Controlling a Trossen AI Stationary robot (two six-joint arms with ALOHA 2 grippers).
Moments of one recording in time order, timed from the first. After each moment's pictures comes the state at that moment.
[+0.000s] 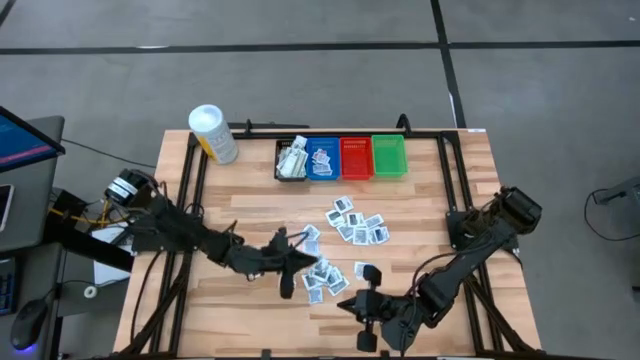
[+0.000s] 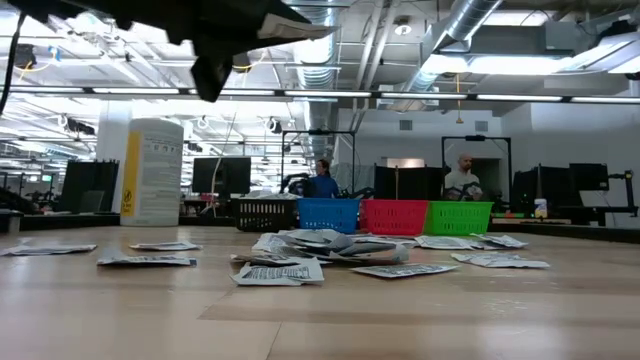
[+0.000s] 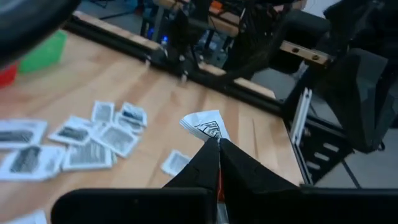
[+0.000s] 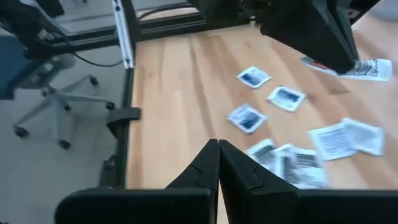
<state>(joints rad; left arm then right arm) -0.51 1.58 0.69 0.67 -0.56 -0.45 0.75 1.74 1.29 -0.24 0.69 0.63</state>
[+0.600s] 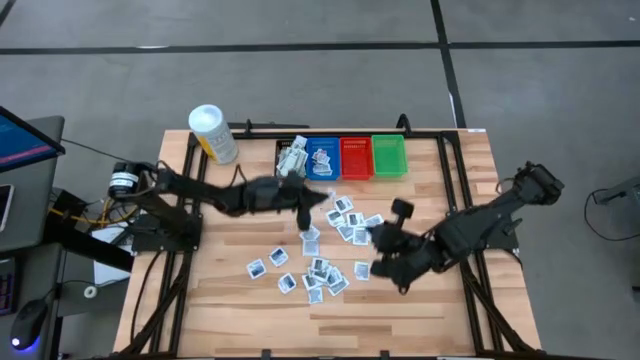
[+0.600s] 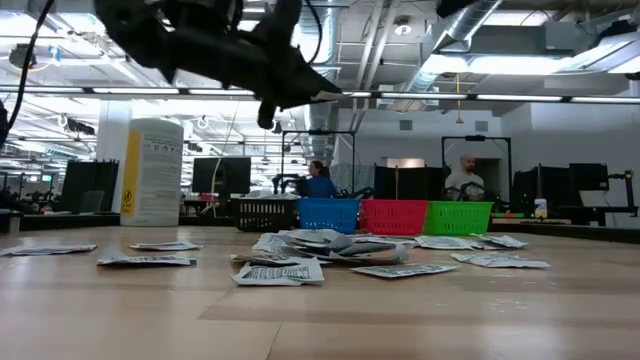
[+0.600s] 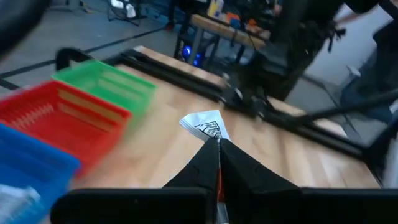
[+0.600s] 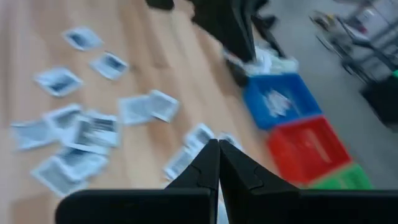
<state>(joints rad) 0.03 1.55 0.71 0.67 -0.14 -0.28 0.54 1.44 1.29 -0.92 0.81 0.53</state>
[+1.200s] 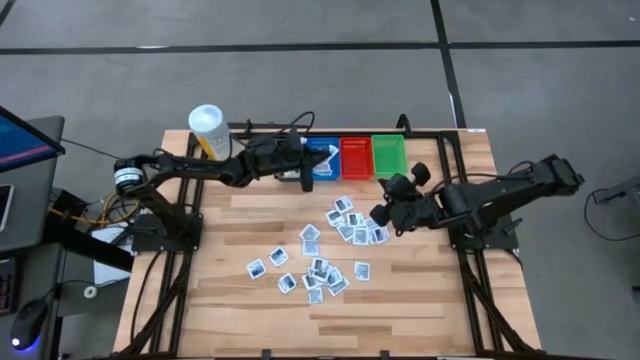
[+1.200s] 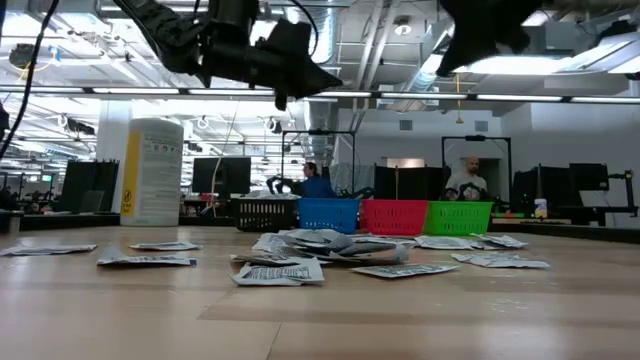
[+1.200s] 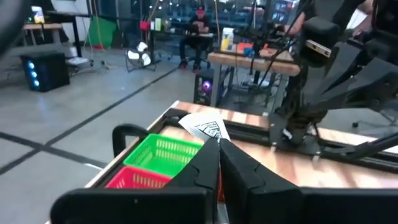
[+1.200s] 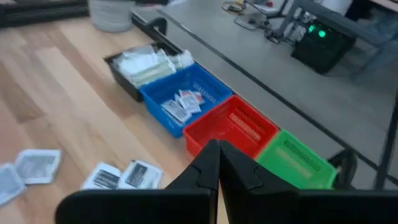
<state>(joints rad) 0.32 1.59 0.86 0.68 0.09 -0.03 0.26 1.19 0.96 -0.68 0.97 0.58</state>
